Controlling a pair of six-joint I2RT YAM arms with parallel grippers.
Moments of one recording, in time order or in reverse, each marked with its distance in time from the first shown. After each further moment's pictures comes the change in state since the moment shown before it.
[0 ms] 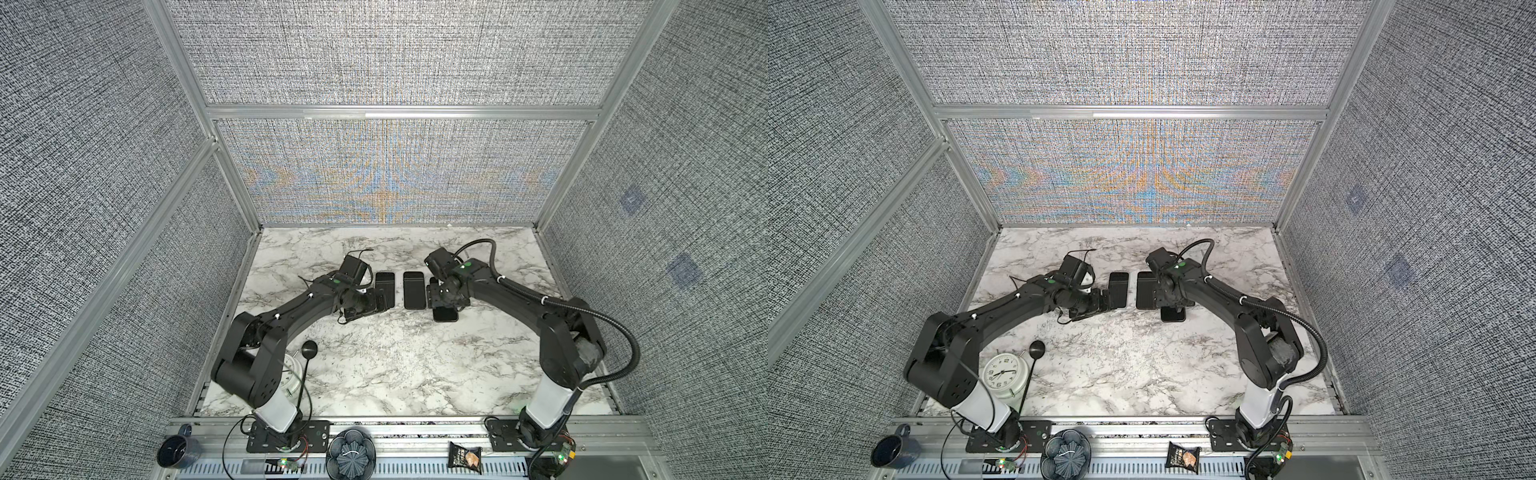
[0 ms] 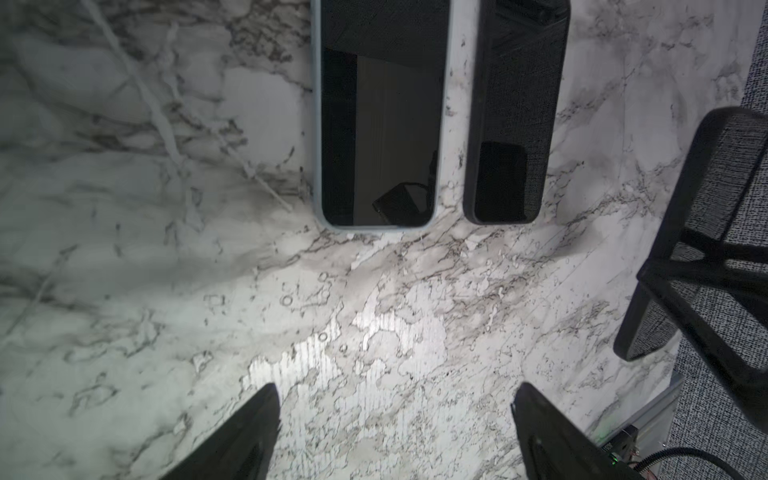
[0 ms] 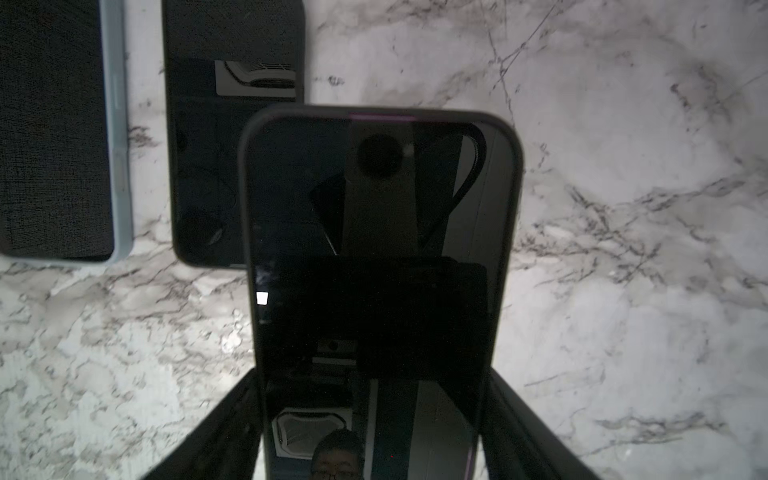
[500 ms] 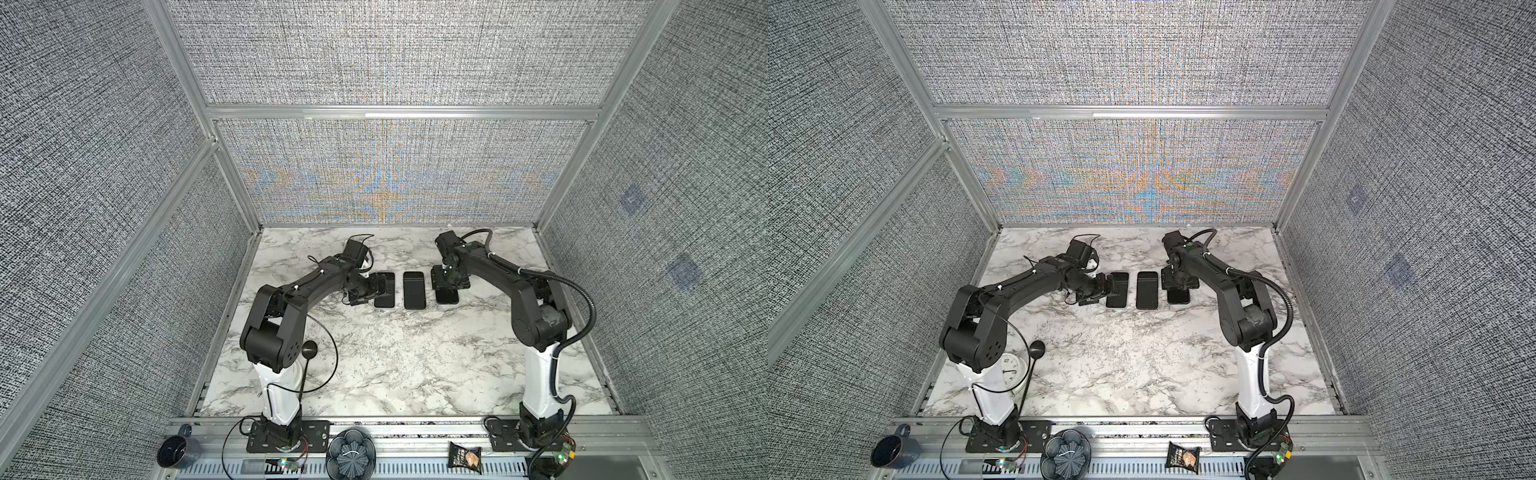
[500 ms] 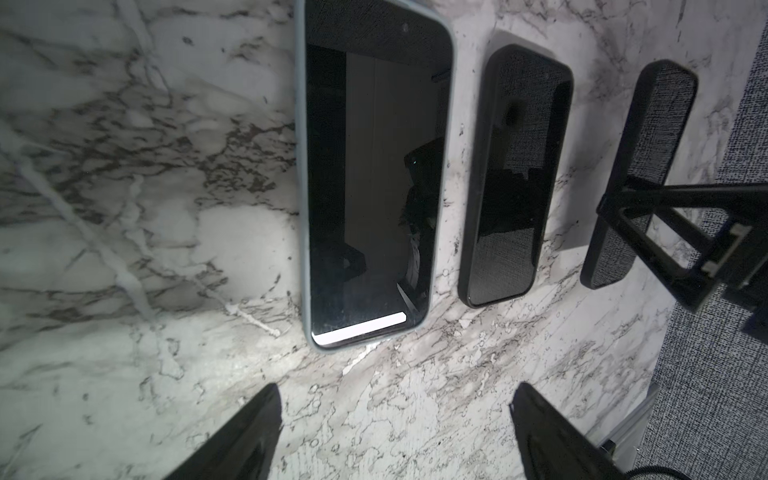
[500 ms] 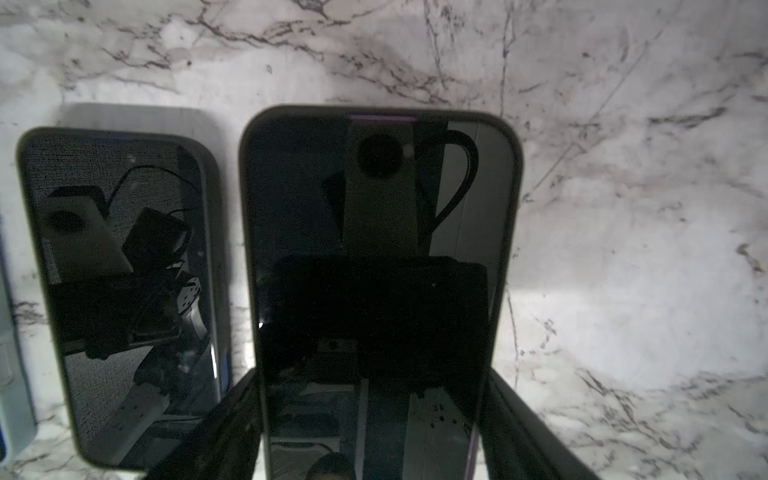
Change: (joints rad) left arm 0.061 0.206 0.191 -0.035 0.083 0.051; right arm -0.159 0.289 0.235 0.037 -0.098 -0.137
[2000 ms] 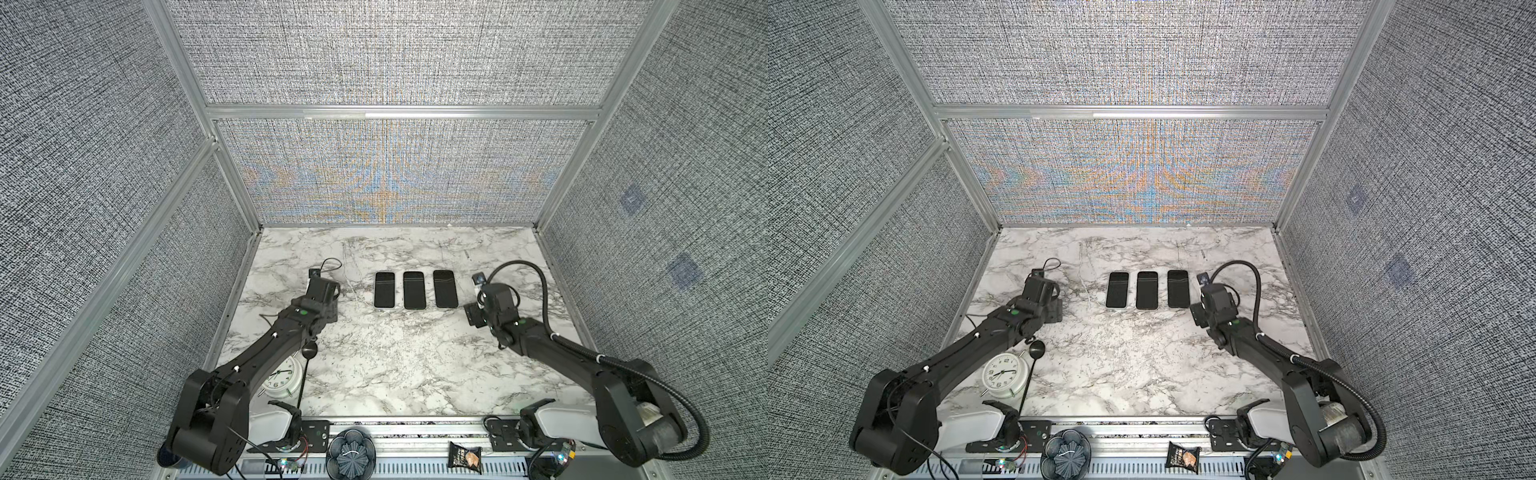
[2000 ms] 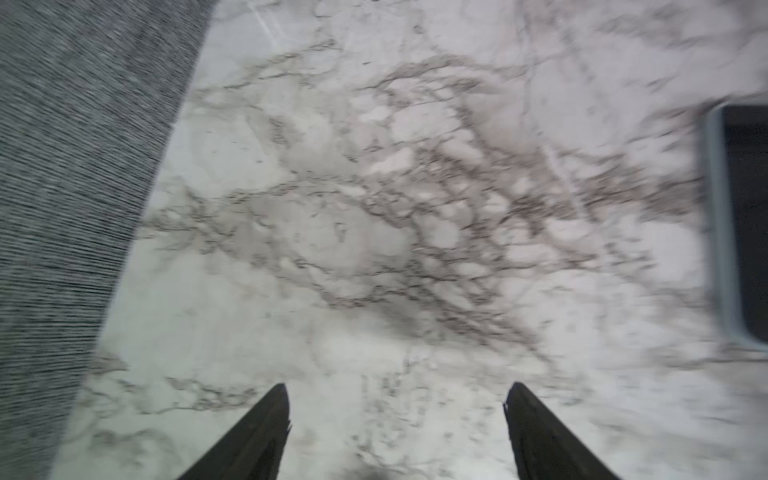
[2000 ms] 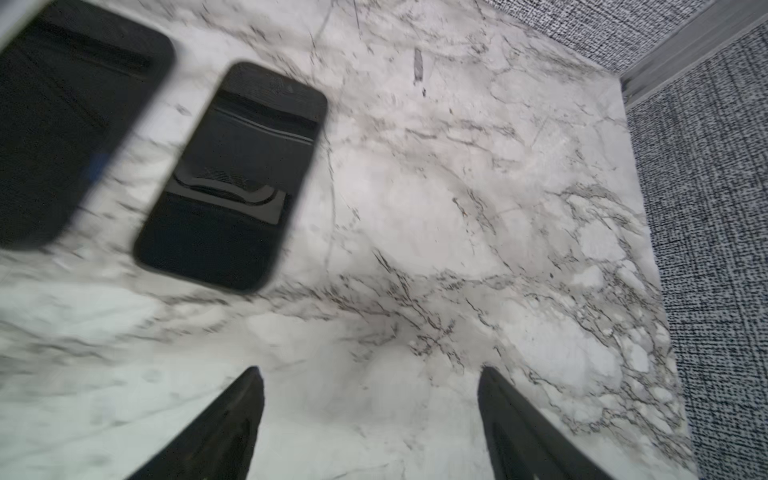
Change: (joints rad) left arm 0.074 -0.673 -0.732 0.322 -0.897 0.373; right arm -0.079 -0.817 -1.210 0.962 0.229 -0.480
